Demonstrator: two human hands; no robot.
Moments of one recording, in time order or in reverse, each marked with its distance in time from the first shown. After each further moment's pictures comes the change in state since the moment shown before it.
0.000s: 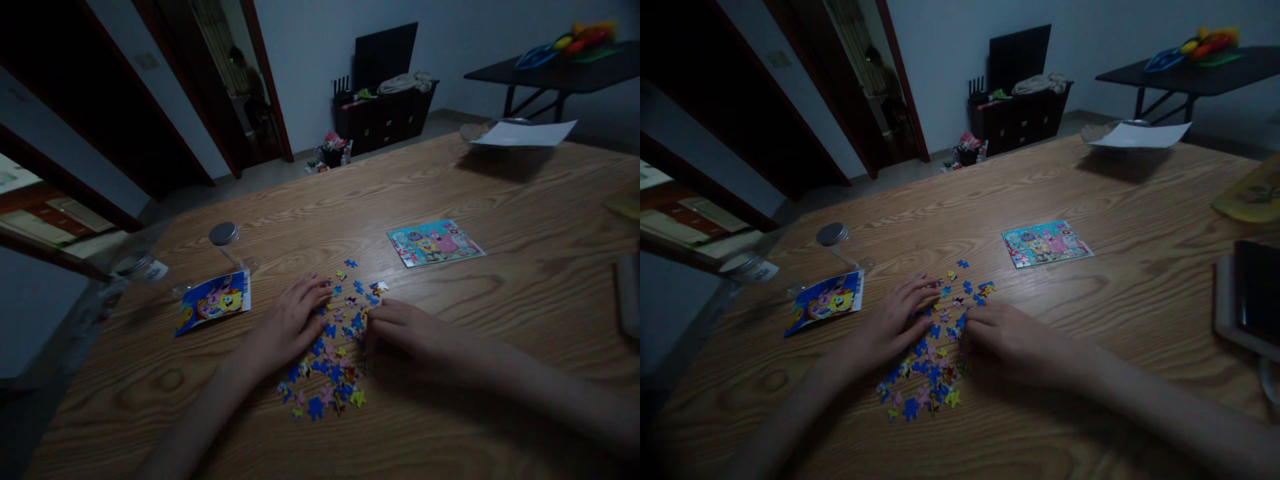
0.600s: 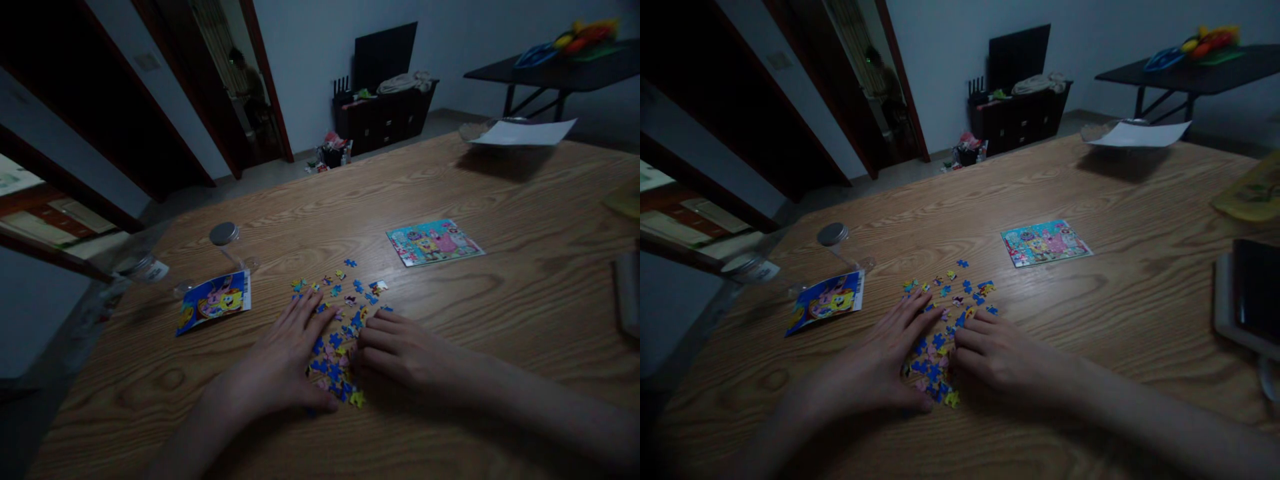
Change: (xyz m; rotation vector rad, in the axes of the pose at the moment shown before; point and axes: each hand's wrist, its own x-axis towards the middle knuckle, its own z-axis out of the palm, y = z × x) left_hand -0.018 0.041 -0.013 0.059 -0.407 -0.211; right_hand -0.001 -0.014 0.020 -0.291 -0.045 -0.152
